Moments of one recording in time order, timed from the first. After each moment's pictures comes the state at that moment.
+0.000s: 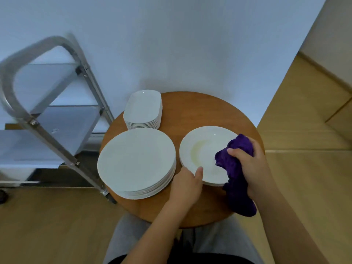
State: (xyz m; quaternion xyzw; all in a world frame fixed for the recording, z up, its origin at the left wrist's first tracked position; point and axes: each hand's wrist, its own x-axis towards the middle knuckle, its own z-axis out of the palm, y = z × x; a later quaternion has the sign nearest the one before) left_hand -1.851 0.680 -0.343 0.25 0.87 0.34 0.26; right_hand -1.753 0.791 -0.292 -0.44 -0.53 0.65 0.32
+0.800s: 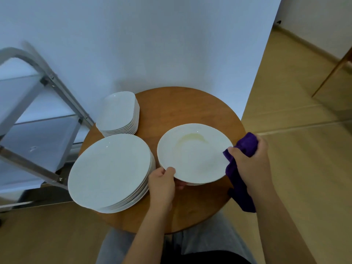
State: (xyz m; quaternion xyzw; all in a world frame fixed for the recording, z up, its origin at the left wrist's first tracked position) left_hand -1.839 0.691 -0.318 0.05 0.74 0.59 0.30; right_hand -1.713 0.819 -0.314 -0.51 -0.54 0.54 0.39
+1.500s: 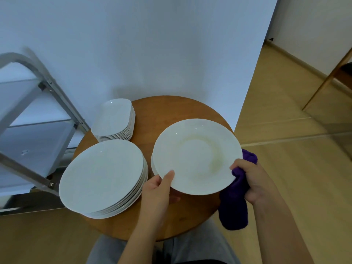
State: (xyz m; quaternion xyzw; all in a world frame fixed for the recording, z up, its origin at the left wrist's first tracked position) left_hand -1.827 0.679 -0.307 0.08 0.70 0.62 0.34; right_hand -1.694 0.829 -0.292 -0.49 -0.34 0.76 0.26
